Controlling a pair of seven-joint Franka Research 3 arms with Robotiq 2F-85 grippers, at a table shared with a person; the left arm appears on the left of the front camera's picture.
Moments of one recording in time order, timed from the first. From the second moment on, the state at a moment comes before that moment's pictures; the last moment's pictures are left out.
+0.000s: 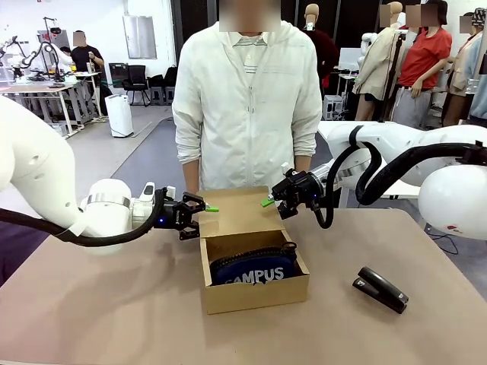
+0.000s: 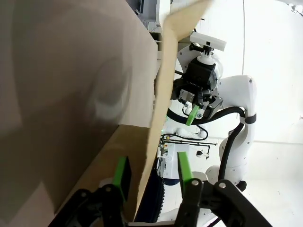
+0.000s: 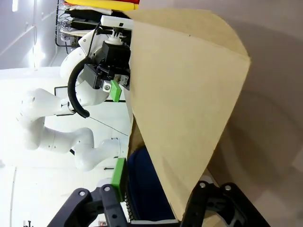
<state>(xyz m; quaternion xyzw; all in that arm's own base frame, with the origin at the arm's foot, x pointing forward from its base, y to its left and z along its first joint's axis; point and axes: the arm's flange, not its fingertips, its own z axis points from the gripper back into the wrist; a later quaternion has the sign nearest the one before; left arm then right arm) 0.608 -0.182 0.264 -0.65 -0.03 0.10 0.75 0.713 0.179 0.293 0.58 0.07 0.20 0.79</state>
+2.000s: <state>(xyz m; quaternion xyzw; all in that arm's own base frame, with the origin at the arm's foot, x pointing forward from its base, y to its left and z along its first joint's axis) 0.561 -0.187 0.335 -0.67 -0.16 -0.07 0.72 0.675 0.152 0.347 0.54 -0.18 0.36 0.74</state>
